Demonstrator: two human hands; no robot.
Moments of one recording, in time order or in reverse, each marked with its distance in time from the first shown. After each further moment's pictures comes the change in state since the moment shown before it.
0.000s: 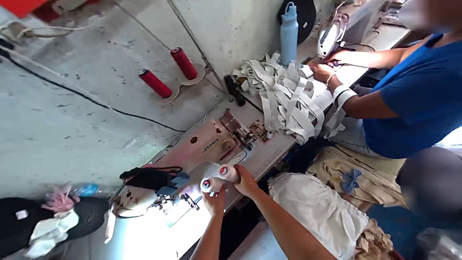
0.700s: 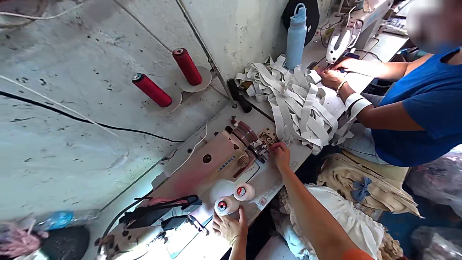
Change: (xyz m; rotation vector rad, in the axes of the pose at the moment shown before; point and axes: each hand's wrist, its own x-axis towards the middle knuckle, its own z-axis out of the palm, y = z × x) left_hand 0.001 -0.041 0.012 0.547 0.003 0.007; right_hand 0.106 0.026 -0.087 0.487 0.753 0.121
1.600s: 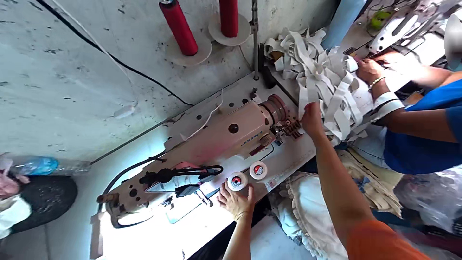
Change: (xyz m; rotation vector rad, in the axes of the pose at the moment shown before) left_hand 0.005 -0.011 0.001 -0.072 -0.043 0.014; right_hand 0.055 -0.062 -0.010 -0.816 -0.217 -0.225
